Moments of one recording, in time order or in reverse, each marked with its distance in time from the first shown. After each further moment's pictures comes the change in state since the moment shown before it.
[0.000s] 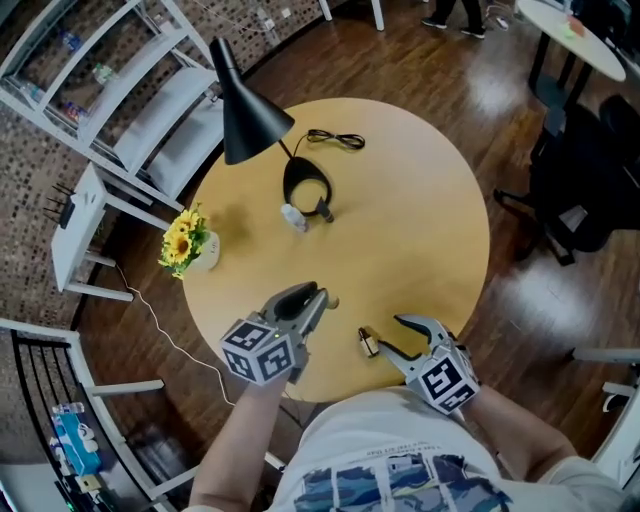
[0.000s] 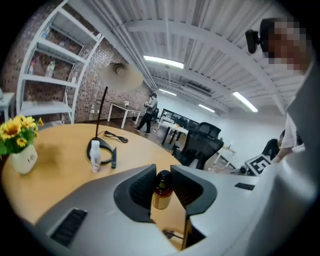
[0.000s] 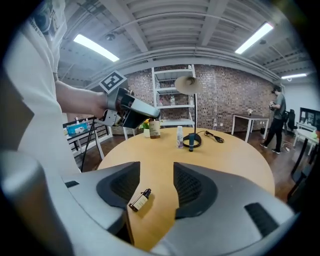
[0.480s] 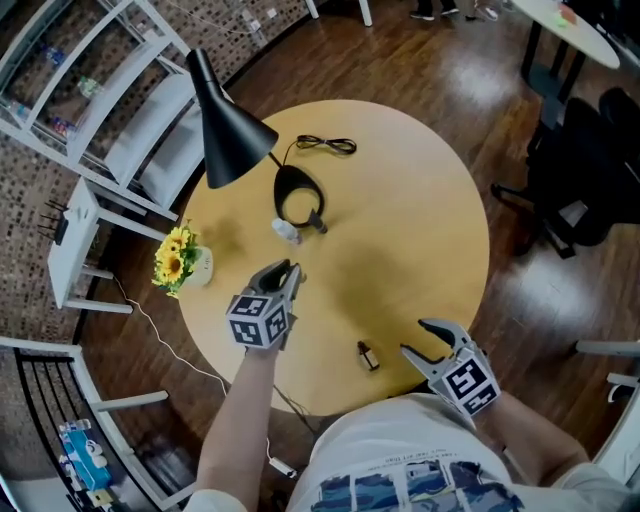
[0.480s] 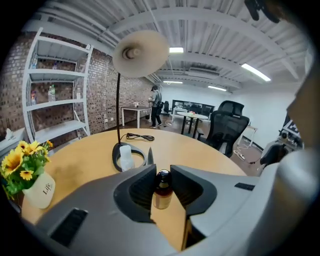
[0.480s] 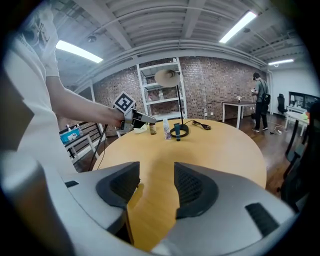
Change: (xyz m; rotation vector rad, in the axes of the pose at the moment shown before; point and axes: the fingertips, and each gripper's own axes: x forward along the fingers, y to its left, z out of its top) left arm 0.063 0.132 -0.003 0.176 0.078 0.232; right arm -0.016 -0.050 -0.027 0.130 0.059 -0.057
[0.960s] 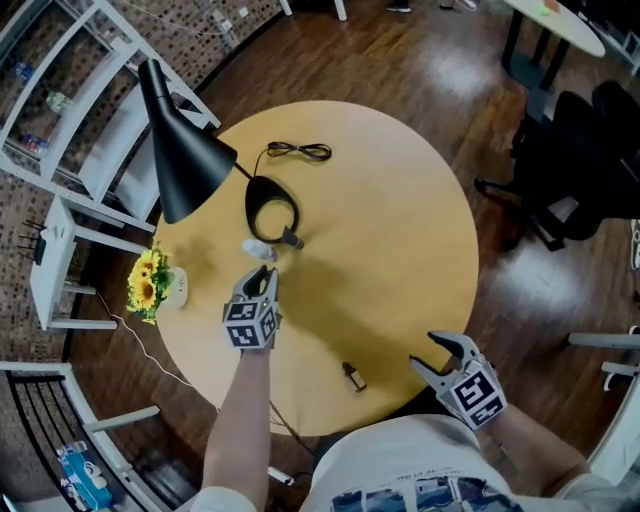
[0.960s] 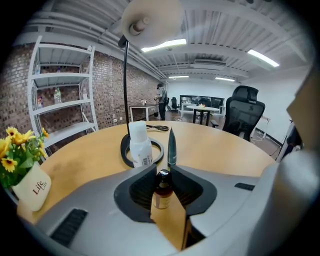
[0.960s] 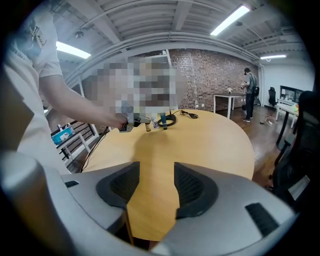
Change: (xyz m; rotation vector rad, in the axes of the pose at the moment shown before) left arm 0.080 0.057 -0.041 0.033 0.024 0.133; right arm -0.006 -0.051 -0.041 0.071 0.080 -0.072
